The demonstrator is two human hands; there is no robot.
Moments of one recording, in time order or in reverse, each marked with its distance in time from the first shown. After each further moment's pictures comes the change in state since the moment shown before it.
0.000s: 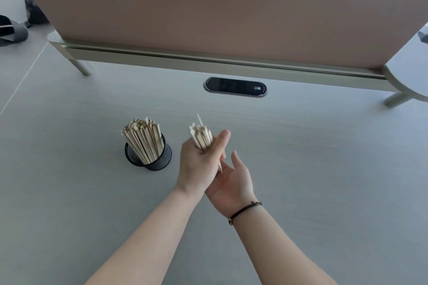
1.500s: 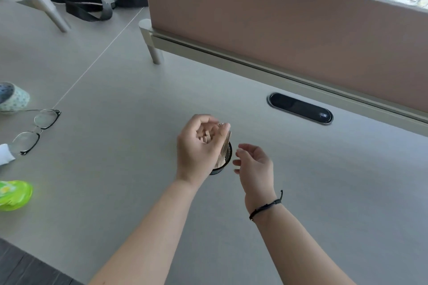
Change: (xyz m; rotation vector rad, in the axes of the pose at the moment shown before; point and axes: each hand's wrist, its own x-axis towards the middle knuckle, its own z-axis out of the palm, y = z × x) left_hand 0.051 -0.009 -0.127 0.118 0.342 0.203; right_hand 0.040 0.053 0.093 -1.007 0.319 -0.514
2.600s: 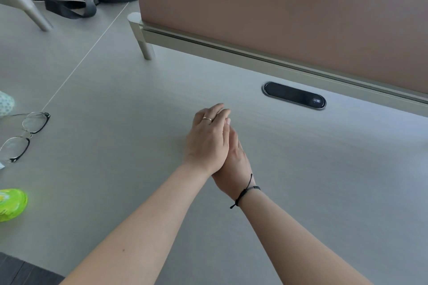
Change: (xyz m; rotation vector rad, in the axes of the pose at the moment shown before) left_hand 0.007 -0.031 0.005 0.670 -0.293 0.332; right_hand 0.013 0.053 0.036 -0.977 -0.121 -0.842
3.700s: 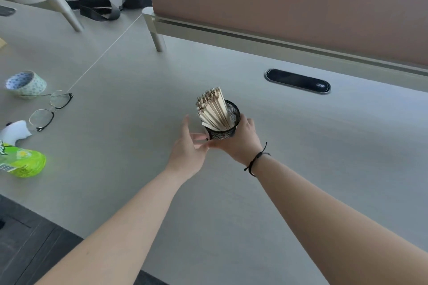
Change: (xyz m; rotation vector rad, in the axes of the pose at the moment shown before) left_hand -0.097 -0.033 0.009 -0.443 -0.133 -0.478; right_hand -0.020 0.034 -0.025 0.410 -0.151 0.297
